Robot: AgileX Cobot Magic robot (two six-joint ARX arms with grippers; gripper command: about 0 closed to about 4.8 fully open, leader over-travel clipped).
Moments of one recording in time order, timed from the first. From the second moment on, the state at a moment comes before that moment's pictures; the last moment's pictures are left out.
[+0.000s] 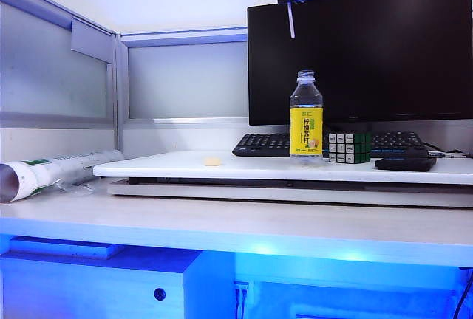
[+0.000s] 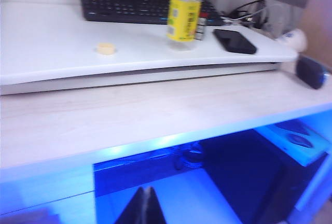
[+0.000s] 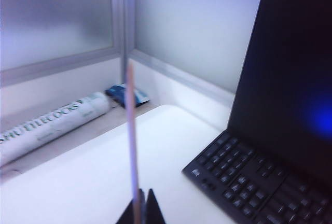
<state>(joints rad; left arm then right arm) 0.03 0.00 0.01 -0.10 0.67 -0.06 0.31 1.78 1.62 0.11 -0.24 -0.12</state>
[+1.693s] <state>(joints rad) 0.03 0.00 0.01 0.34 0.64 -0.11 0.22 1.93 1.62 0.29 -0.23 -0.11</state>
